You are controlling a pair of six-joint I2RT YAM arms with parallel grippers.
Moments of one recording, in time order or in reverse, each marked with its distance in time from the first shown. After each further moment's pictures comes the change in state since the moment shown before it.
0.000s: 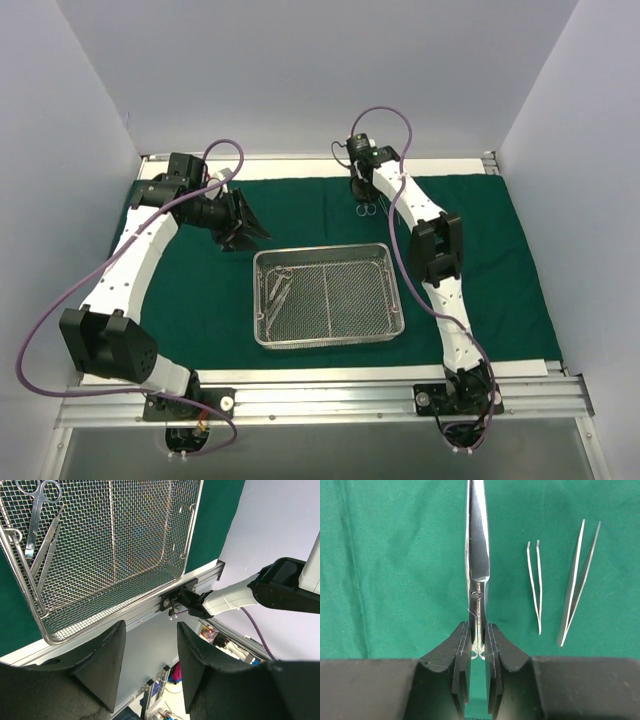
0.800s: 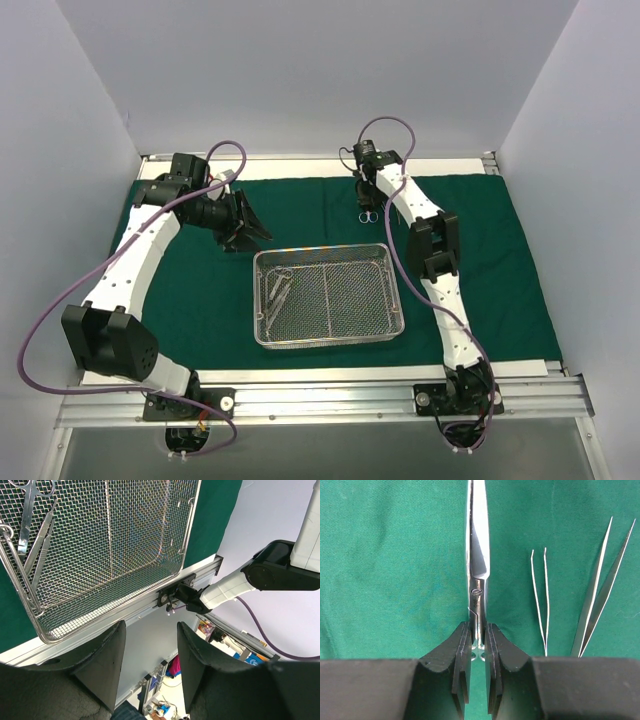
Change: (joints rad) left arm -0.007 0.018 0.000 -0.005 0.023 0.000; right arm -0.048 0.112 0.069 -0.030 -0.076 0.016
